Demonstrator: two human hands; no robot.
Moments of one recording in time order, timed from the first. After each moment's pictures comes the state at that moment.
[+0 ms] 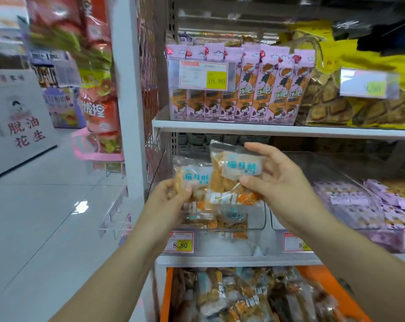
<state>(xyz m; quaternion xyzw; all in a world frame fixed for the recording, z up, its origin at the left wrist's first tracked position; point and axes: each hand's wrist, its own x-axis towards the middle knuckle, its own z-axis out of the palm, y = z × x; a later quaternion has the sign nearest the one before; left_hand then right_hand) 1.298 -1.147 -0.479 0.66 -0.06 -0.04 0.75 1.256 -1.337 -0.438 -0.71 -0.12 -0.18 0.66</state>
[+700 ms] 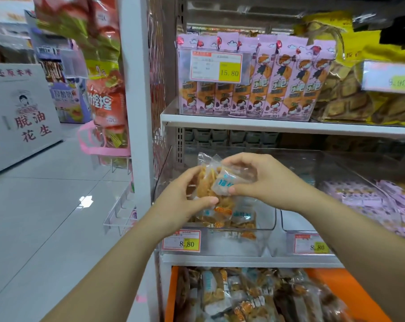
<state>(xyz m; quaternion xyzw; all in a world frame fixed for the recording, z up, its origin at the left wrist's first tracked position) 1.325 -1.137 -0.483 0.80 -0.25 0.01 0.54 1.293 -1.331 -0.424 -0.91 -0.17 -0.08 0.37</state>
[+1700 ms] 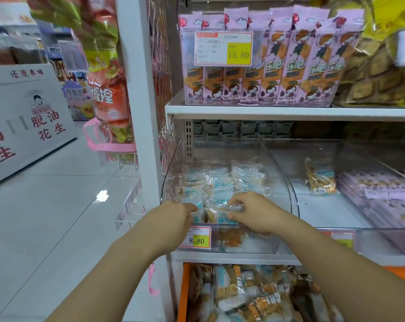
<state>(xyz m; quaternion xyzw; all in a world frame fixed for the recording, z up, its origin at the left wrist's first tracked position) 1.325 -1.113 -0.505 0.97 -0.23 -0.03 0.08 1.327 -1.318 -0.510 -0.97 -0.03 0.06 0.23</state>
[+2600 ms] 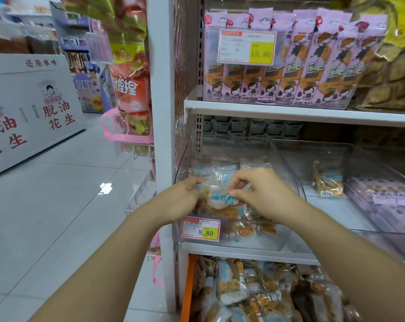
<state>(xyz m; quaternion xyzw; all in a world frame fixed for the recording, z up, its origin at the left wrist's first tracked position) 1.332 -1.111 -0.488 0.89 -0.13 -0.12 0.43 1.308 -1.295 -0.467 -0.95 -0.11 -0.06 0.27</state>
